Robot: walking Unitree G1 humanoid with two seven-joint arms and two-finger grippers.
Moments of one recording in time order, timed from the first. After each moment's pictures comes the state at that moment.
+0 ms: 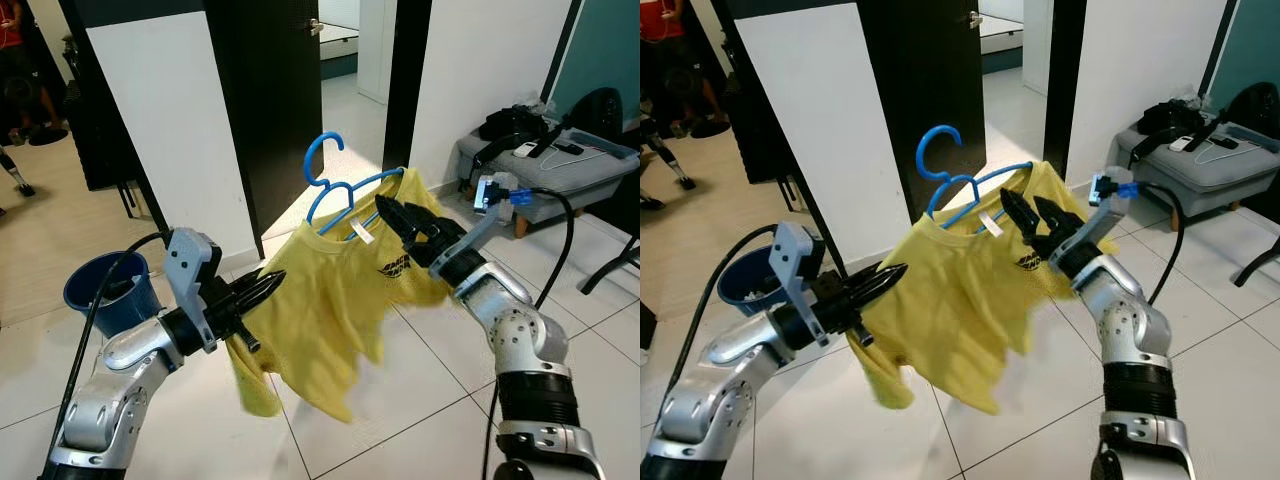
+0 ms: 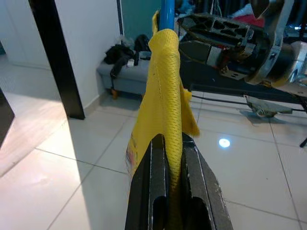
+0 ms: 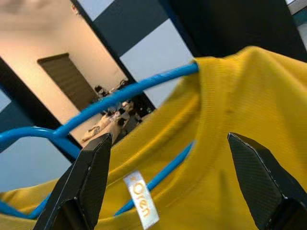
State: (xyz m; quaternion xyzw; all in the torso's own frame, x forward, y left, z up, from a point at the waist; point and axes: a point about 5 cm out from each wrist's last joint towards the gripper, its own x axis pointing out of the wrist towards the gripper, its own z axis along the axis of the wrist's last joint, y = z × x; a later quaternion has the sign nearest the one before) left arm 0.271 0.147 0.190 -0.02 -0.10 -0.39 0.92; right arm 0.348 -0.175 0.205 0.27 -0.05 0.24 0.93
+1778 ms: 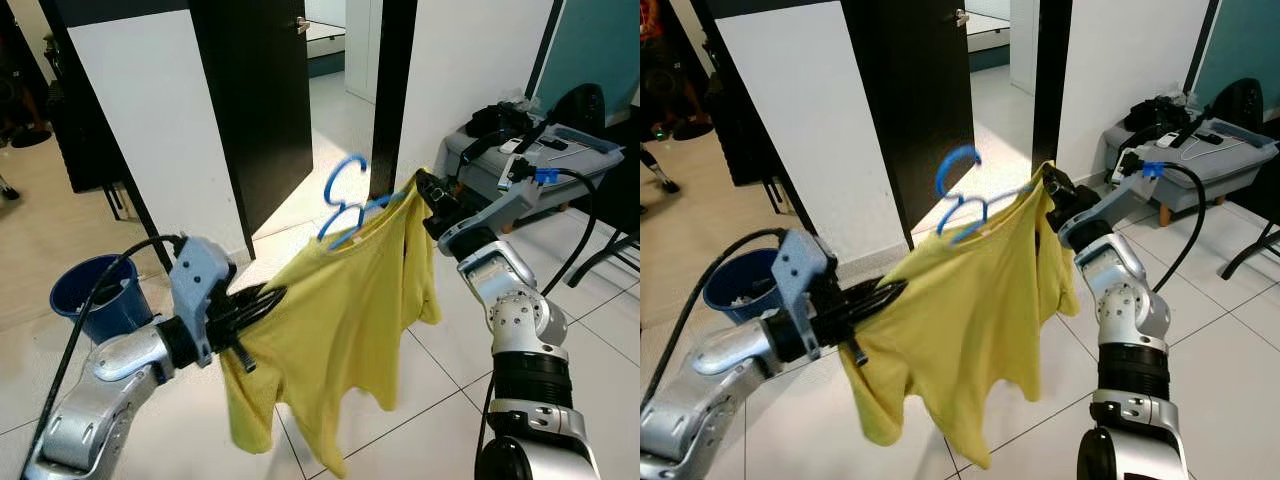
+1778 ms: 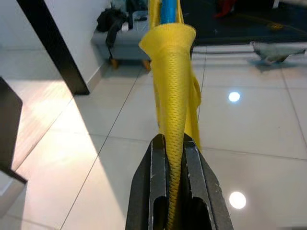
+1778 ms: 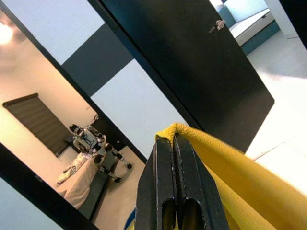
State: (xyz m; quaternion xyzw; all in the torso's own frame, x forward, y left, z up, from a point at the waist) left arm 0.256 0.155 0.181 0.09 -0.04 -0.39 0.92; right arm 0.358 -0.183 0.225 0.30 -0.09 0.17 0.94
